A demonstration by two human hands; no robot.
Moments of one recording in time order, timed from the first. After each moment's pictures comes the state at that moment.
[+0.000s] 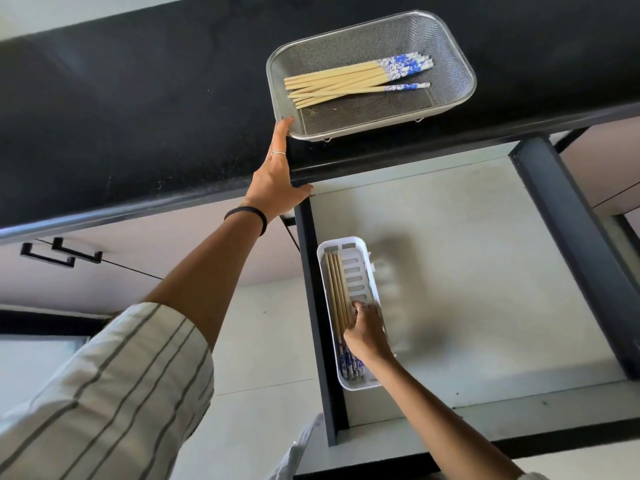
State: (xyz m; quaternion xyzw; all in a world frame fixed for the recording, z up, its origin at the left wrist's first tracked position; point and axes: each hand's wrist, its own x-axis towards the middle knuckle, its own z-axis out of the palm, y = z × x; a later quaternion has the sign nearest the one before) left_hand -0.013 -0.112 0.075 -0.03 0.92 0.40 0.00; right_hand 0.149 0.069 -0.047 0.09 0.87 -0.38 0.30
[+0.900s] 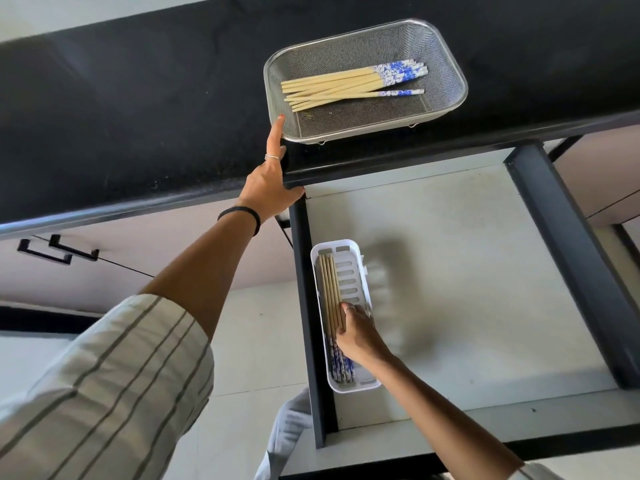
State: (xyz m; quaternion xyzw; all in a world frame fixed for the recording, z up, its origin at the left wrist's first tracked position) left_hand -0.013 -0.110 0.075 -0.06 0.93 0.36 0.03; right_hand 0.141 0.081 -0.042 -0.02 0.87 -0.33 0.36
